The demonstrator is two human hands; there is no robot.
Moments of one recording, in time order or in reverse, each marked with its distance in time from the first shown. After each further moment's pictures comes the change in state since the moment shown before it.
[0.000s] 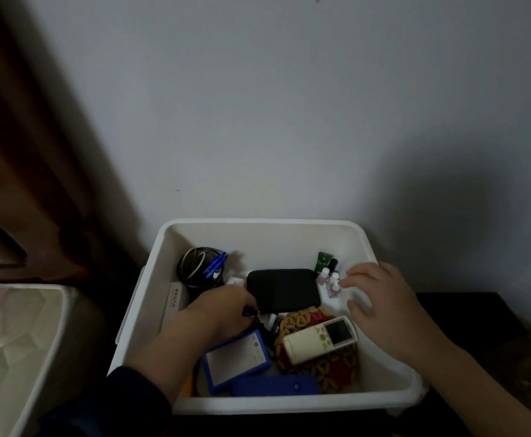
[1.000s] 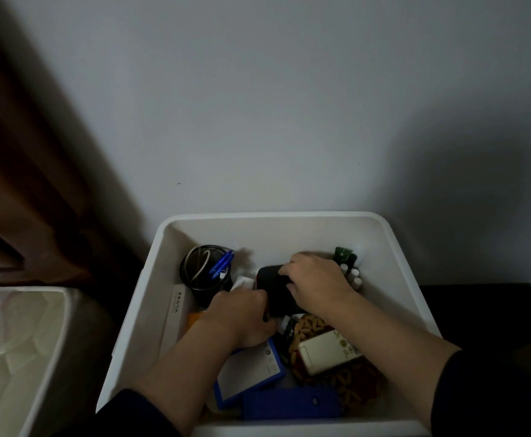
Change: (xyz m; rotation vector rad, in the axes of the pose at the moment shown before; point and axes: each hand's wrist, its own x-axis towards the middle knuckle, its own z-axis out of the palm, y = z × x) left_hand 0.014 0.011 0.010 0.092 0.017 -0.079; right_hand 0.098 -0.063 0.103 -0.220 -0.326 -0.162
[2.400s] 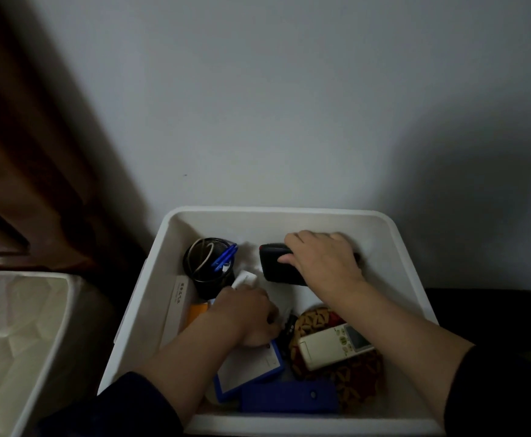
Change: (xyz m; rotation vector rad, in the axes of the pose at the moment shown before) left_hand -0.004 0.005 -0.003 0.172 -0.200 0.103; right_hand 0.009 0.004 -0.018 -0.173 0.216 -0.004
